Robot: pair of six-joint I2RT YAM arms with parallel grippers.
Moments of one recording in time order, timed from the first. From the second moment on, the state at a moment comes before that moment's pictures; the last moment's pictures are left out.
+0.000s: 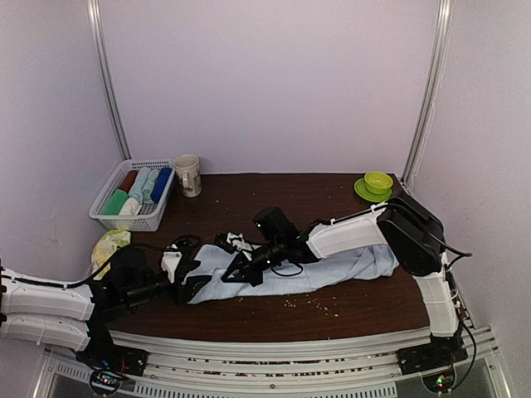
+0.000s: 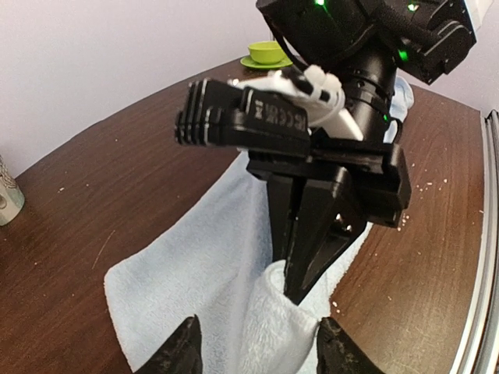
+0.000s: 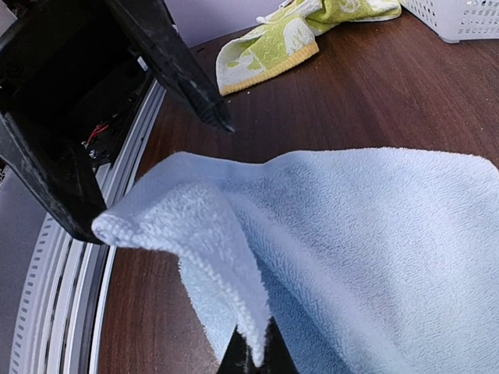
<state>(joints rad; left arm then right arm) -0.83 0.99 0.18 0.50 0.04 0.05 0.93 2.21 1.46 0.11 -0.71 -0.12</state>
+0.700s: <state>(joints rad) -0.91 1.12 0.25 0.50 -0.05 0.14 0.93 2.22 1.47 0.10 -0.71 -0.10</state>
